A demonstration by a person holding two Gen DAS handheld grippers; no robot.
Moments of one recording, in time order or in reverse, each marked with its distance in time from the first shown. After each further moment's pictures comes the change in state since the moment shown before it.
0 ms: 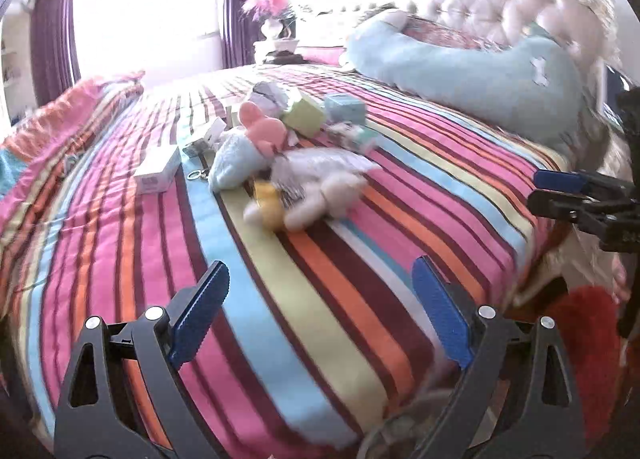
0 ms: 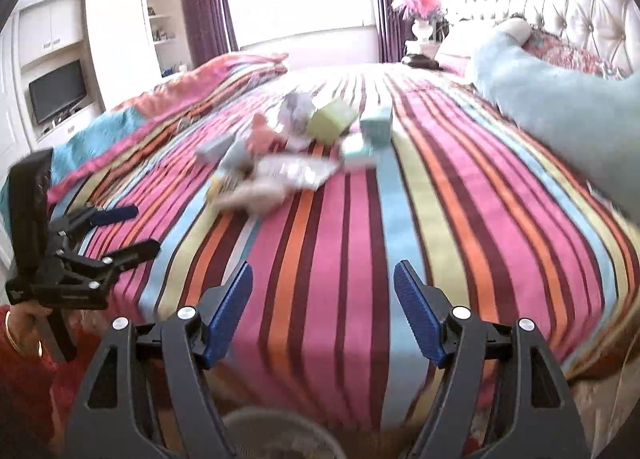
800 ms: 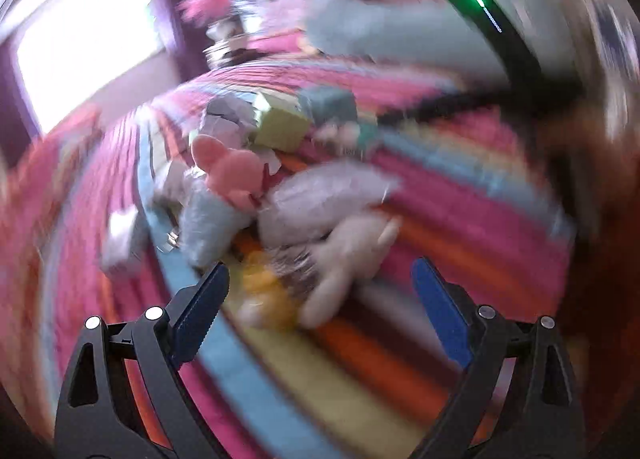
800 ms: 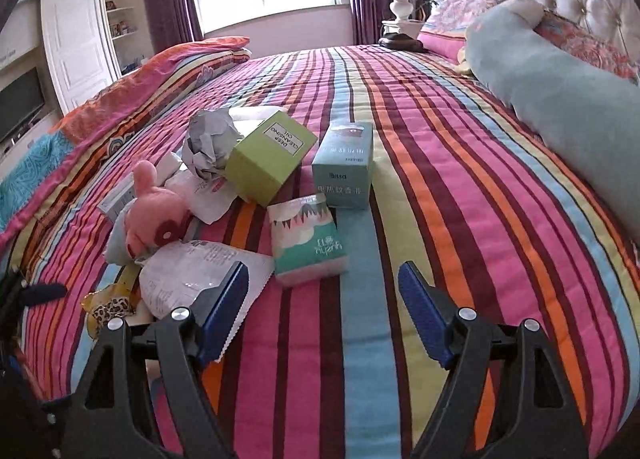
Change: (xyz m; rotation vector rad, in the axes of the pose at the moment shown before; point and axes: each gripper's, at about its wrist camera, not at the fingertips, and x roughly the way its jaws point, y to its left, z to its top) left arm 0.066 -0.004 0.043 0.347 0.082 -0.010; right arm 0.143 -0.041 0.093 0.034 0.089 -0.082
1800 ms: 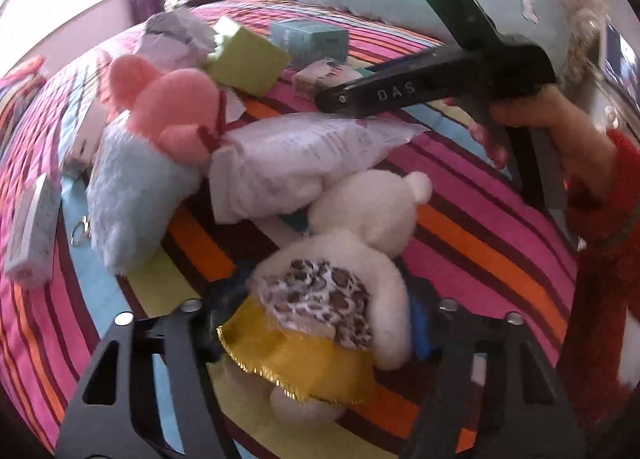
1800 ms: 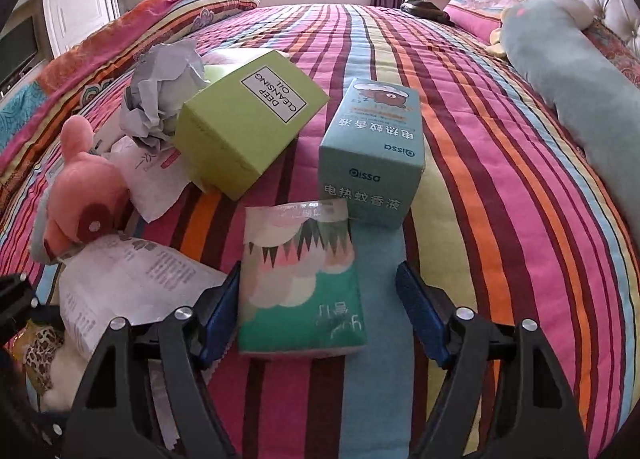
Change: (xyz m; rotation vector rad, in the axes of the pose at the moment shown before) left arm 0.076 0.030 0.005 -0.167 0.144 -0.261; right arm 0.085 0.010 0.019 -0.110 0.164 -0.045
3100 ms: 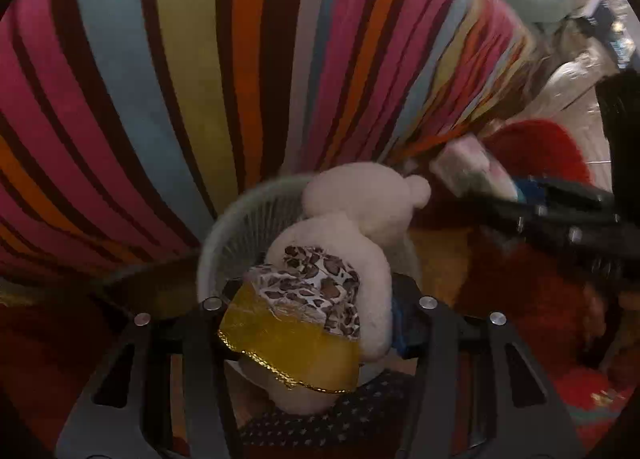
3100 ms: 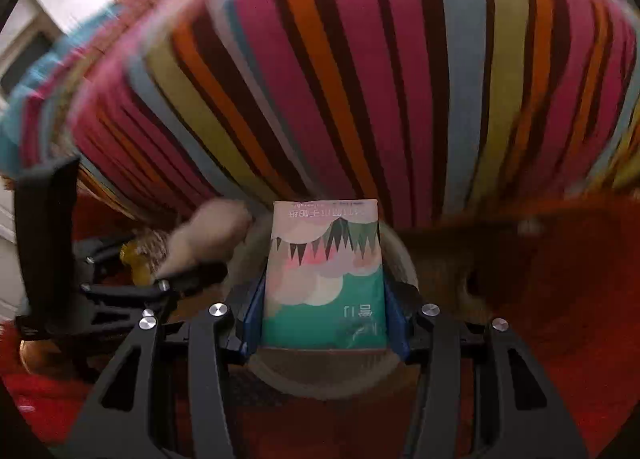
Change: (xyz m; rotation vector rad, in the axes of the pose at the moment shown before) left arm -0.006 -0.189 -0.276 -0.360 0.225 -0.086; right arm -0.143 0.066 -0.365 0.191 0.287 0.189
